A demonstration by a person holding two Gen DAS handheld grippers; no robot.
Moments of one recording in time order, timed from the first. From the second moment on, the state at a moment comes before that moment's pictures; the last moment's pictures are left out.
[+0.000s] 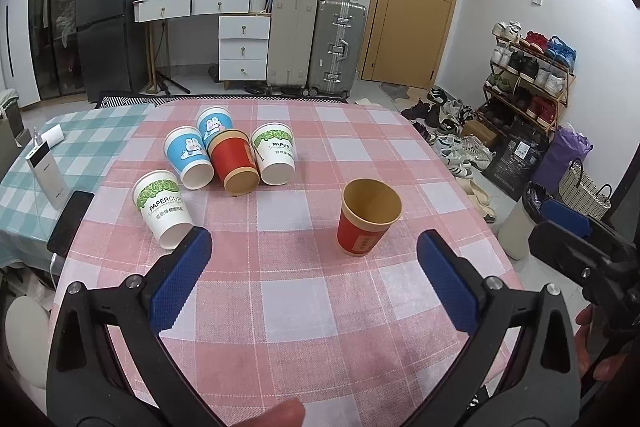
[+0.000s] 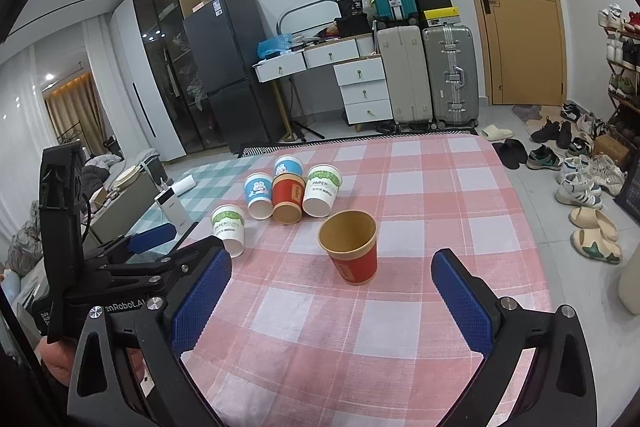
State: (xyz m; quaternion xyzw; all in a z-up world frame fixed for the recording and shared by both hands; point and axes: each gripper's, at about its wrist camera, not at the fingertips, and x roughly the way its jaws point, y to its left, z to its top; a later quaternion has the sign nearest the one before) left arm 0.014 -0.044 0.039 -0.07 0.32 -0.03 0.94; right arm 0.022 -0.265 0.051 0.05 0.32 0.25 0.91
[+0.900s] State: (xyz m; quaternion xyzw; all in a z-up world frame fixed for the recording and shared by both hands) left arm 0.009 -0.046 0.045 -0.07 0.31 -0.03 0.95; right arm 0.021 -0.264 0.051 0.05 0.32 0.25 0.91
